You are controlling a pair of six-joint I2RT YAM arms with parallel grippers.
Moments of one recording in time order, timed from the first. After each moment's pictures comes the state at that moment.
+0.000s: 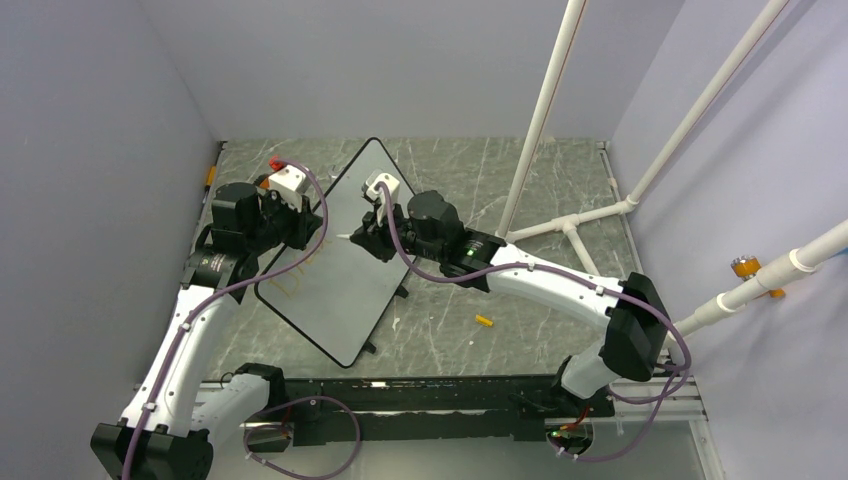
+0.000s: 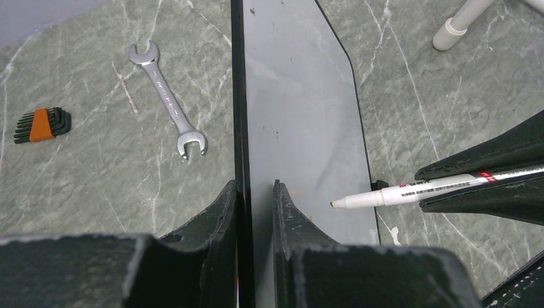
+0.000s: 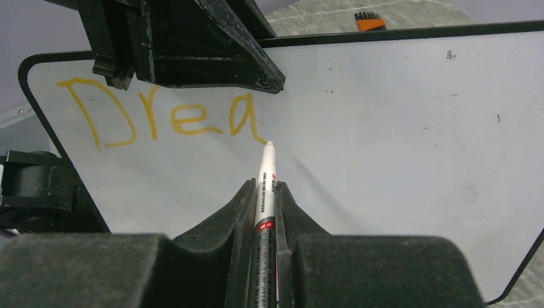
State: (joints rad) left arm -0.17 0.94 0.99 -0.48 0.35 0.14; right arm 0.99 1.53 1.24 0.07 -0.13 0.07
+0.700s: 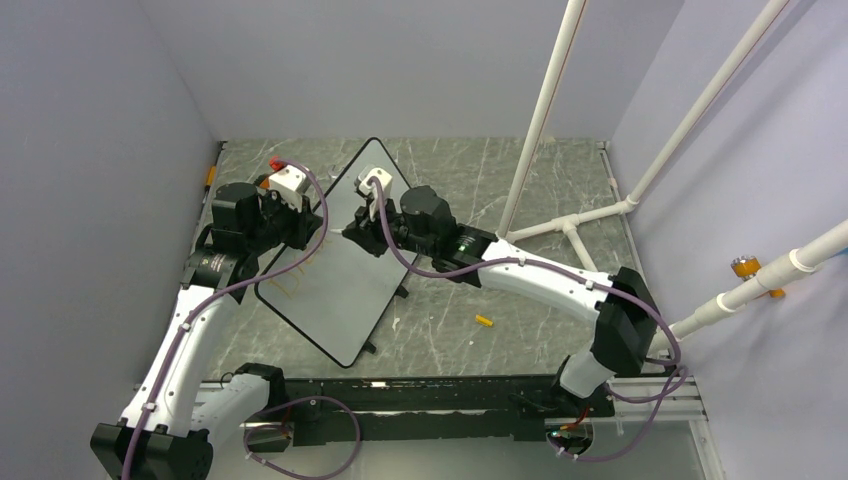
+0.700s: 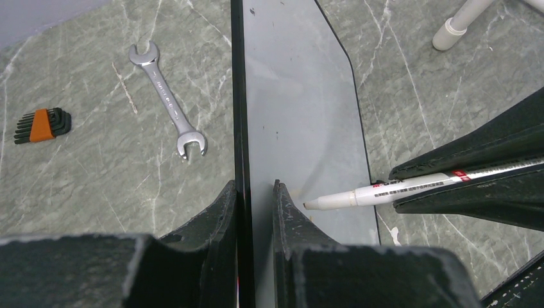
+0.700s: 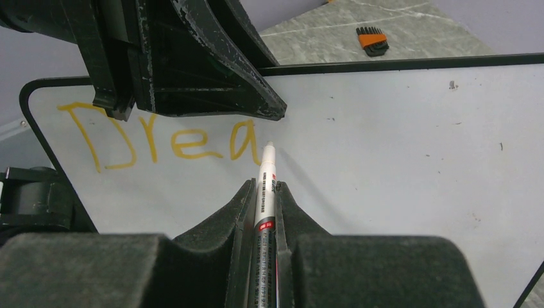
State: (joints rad) left arm -0.17 0.94 0.99 -0.47 0.35 0.14; right arm 0.99 1.57 1.29 0.09 -0.14 0.07
